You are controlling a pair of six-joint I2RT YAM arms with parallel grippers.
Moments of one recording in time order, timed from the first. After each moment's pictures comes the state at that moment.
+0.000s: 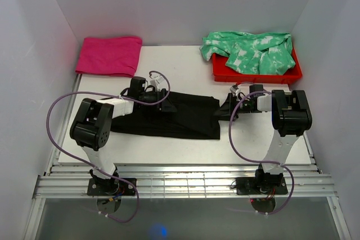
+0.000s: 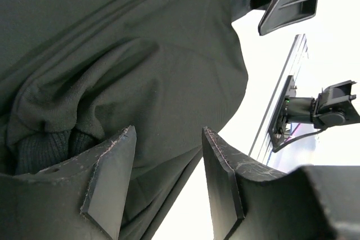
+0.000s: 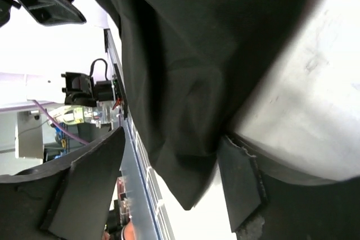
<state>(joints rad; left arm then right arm) -0.31 1.80 0.92 0.15 0.87 -0.37 0.02 1.95 0.89 -0.09 -1.20 0.20</state>
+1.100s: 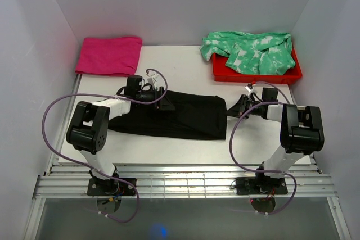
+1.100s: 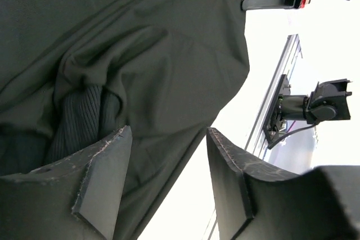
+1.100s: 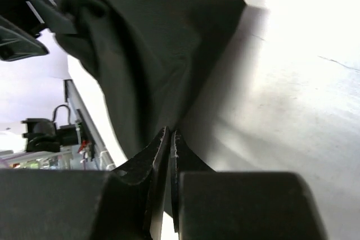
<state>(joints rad) -0.28 1.75 0.92 0.12 0.90 -0.35 -0.07 1.69 0.69 0.10 -1.00 0.31</state>
